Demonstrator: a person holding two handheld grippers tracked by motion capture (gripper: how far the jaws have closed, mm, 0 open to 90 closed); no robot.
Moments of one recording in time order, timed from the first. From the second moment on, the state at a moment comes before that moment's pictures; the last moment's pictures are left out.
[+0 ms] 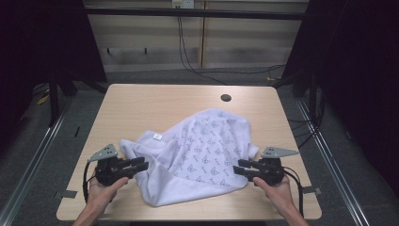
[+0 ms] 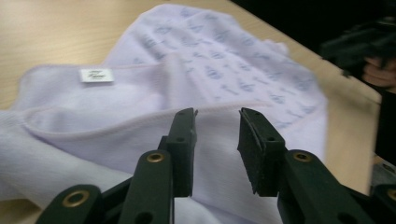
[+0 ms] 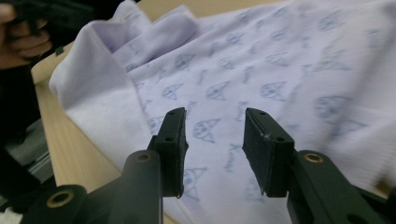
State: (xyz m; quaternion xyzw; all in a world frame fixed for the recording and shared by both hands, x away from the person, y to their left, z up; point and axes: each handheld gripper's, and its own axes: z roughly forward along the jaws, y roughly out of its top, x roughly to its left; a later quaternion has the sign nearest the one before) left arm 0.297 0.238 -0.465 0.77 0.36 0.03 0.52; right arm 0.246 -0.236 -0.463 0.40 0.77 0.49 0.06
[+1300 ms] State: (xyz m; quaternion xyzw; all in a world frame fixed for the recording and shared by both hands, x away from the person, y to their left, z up) left arm 0.292 0.246 -0.472 0.80 0.33 0.02 0.51; right arm 0.312 -0.239 -0.499 0.43 0.81 0.39 0.12
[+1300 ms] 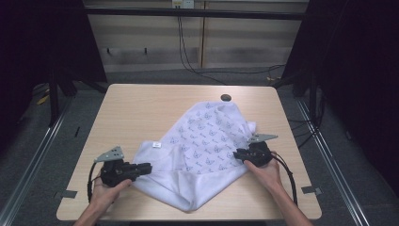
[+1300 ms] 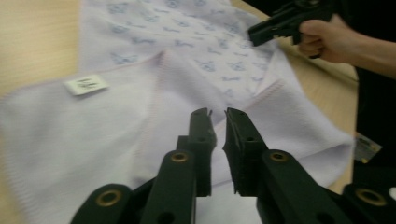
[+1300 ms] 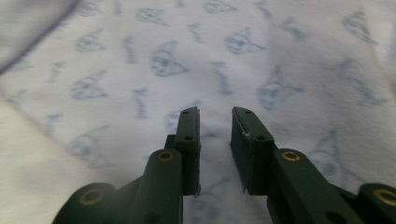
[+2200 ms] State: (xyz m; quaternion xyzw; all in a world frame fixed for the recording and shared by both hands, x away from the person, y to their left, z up) left arm 0.294 0.248 -0.497 0.81 0.37 -0.05 0.45; right arm 0.272 -0.035 -0.488 0.21 0.87 0.44 -0.04
